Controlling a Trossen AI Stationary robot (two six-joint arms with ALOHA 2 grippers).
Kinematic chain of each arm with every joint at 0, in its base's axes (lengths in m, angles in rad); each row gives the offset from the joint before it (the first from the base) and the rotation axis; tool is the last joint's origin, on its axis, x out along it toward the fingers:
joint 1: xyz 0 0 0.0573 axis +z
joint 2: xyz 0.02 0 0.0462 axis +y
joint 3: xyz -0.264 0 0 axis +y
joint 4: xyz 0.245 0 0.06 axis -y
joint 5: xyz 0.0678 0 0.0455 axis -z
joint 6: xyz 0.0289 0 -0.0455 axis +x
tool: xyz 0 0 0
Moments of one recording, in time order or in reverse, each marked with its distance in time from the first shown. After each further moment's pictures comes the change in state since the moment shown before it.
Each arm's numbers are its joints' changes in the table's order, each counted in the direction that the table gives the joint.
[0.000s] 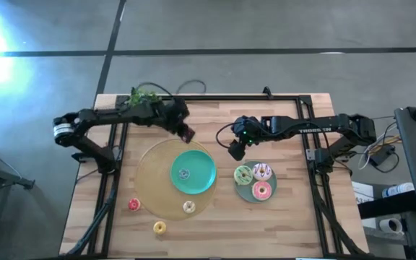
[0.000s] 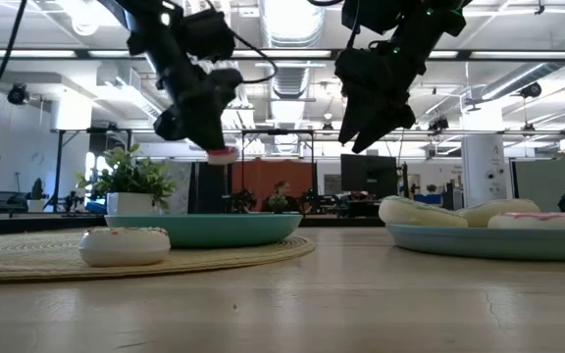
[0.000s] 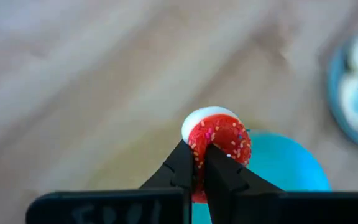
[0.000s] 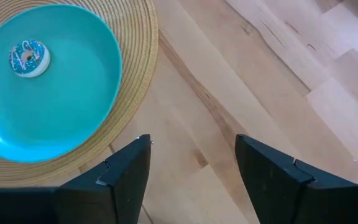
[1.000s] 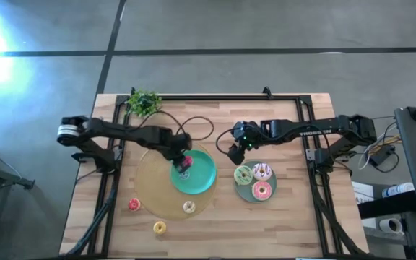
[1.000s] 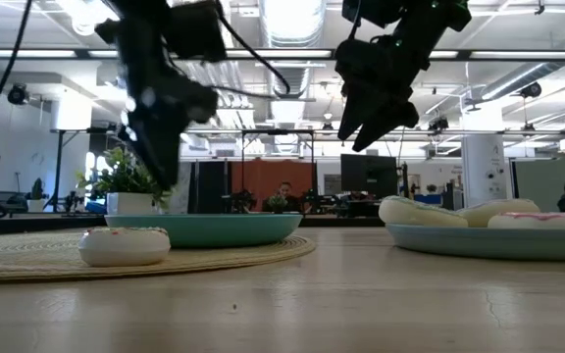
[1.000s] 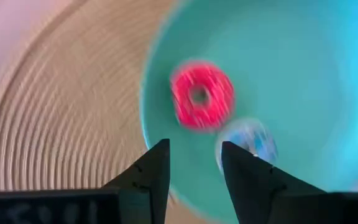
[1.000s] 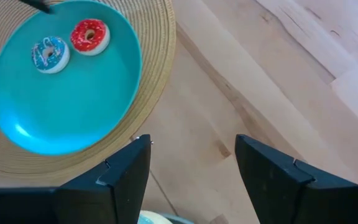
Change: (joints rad) left arm -0.301 0.039 0.075 -0.162 -0.069 -0.103; right arm 0.050 0.000 0.001 0.000 -0.002 0.079
